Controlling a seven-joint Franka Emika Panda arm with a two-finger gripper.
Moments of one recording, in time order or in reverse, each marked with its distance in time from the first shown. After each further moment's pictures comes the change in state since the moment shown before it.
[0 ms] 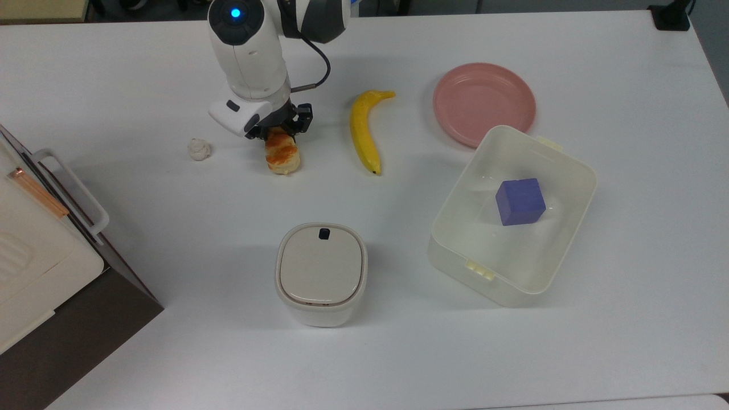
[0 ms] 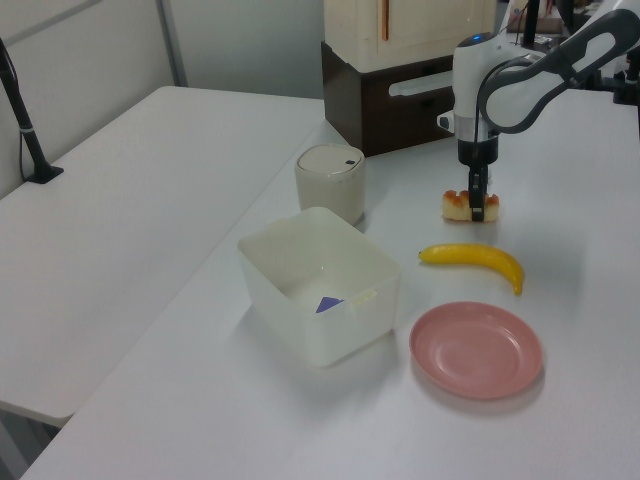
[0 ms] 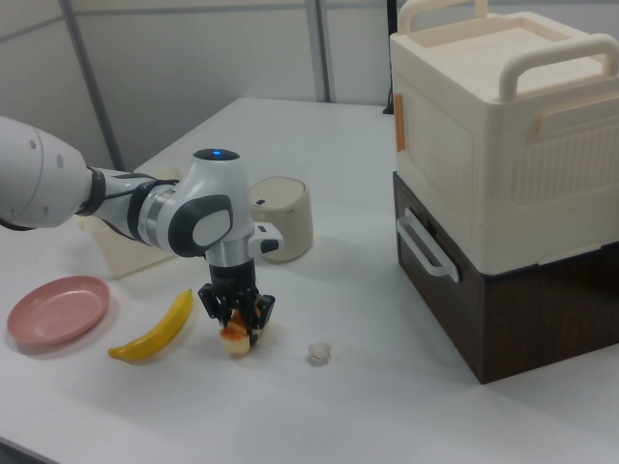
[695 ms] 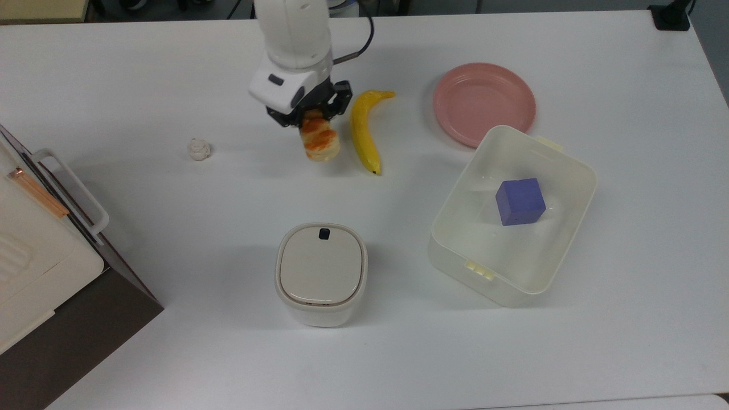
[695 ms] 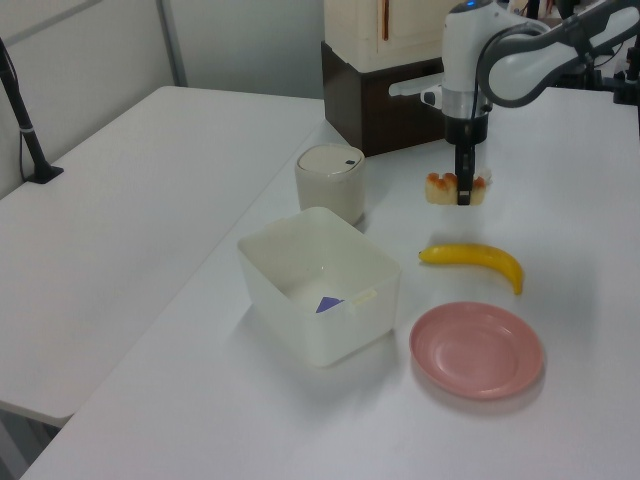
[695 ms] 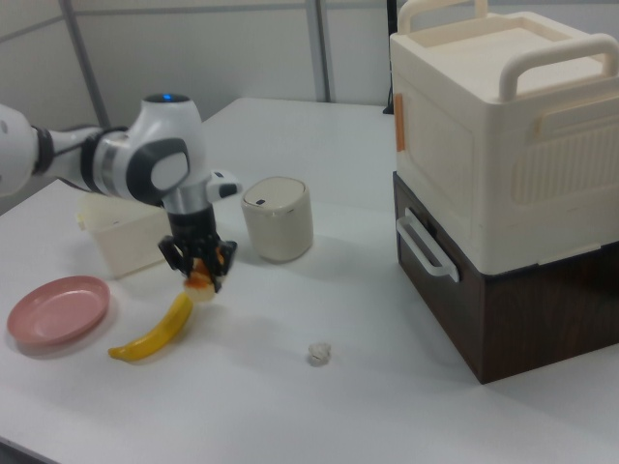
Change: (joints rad) arm 0.115 -0.091 0.013 0.082 0.017 -0.122 0.004
